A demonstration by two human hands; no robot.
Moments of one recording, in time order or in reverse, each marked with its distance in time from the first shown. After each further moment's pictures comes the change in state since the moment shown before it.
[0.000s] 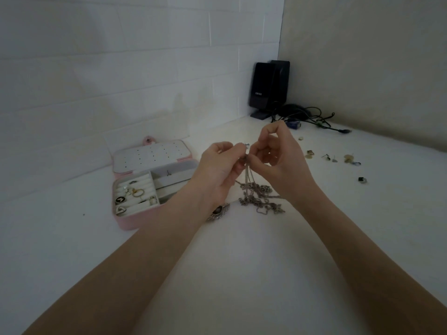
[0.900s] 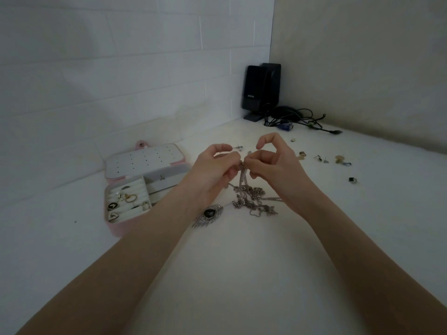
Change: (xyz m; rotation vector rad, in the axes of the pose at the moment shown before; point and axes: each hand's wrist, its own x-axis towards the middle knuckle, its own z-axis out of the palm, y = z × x) left_hand 0.007 -0.001 -0.008 0.133 -0.141 -0.006; right_hand 0.000 0.004 -0.010 0.353 -0.040 0.364
